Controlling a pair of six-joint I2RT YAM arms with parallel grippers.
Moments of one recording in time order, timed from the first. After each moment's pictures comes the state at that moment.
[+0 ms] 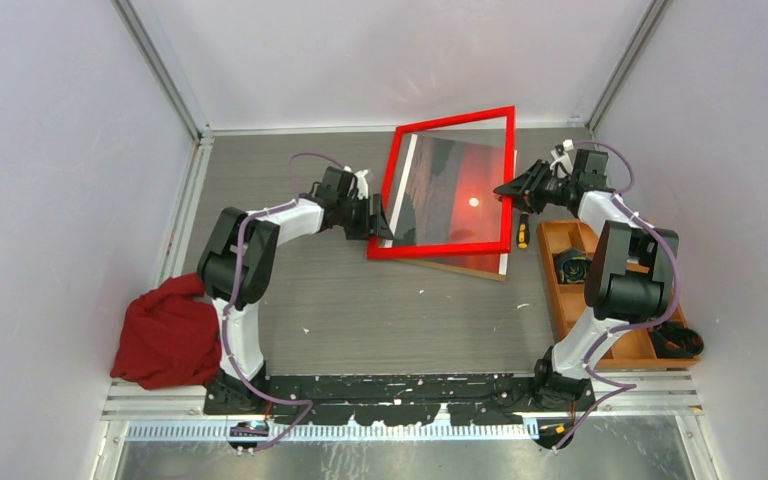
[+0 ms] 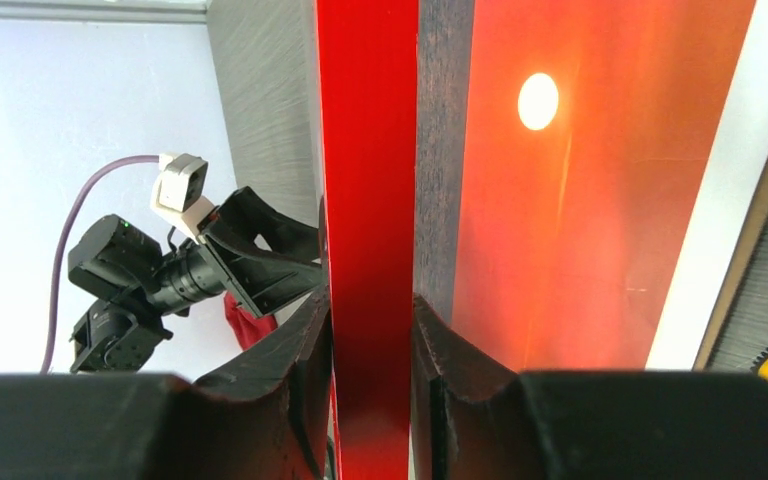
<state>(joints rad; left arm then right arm) -0.43 1.98 1.25 -0.15 0.46 -0.43 -0.21 1.76 1.14 -0.15 -0.86 0.63</state>
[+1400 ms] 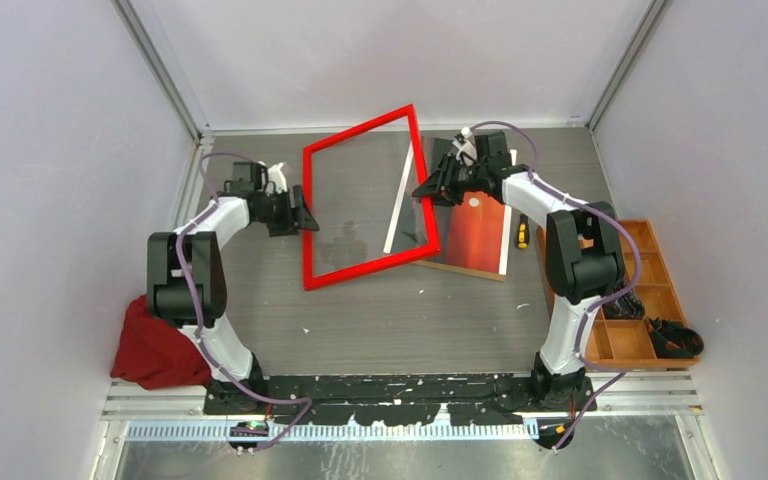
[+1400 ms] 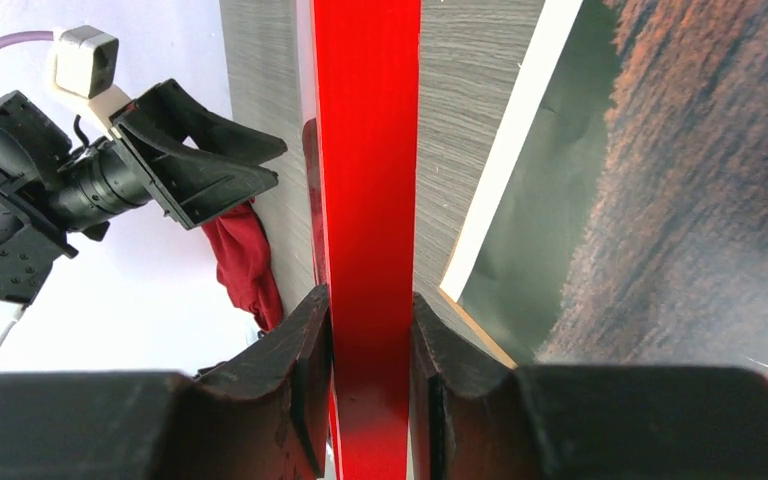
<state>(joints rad) -0.03 1.75 1.14 -0.38 0.51 -0.18 0.23 1.92 1.37 -0.18 -0.75 0.70</state>
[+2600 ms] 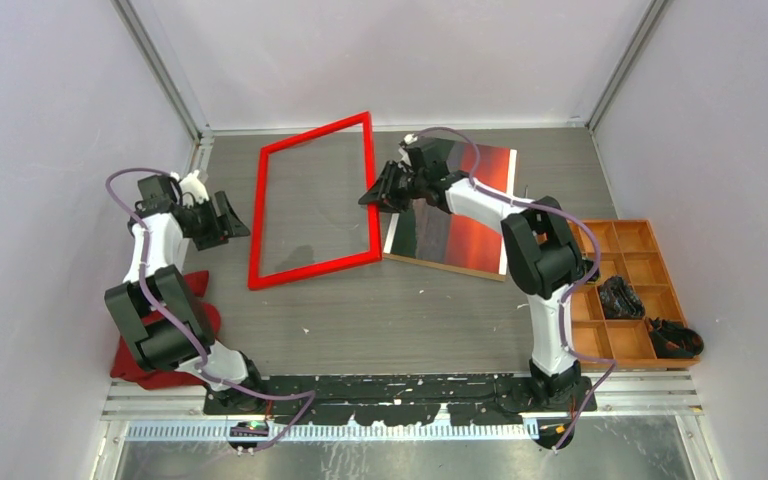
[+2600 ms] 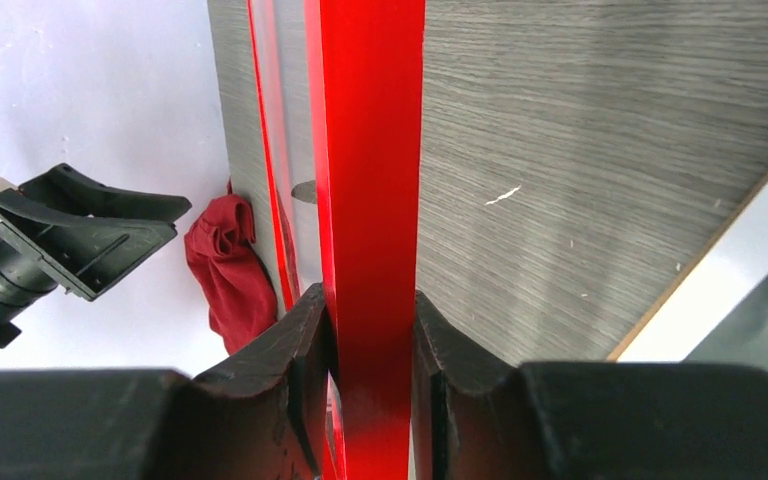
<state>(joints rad) 0.43 1.52 1.12 -0.65 0.56 0.05 0.53 2.07 1.53 -0.09 -0.47 0.90</state>
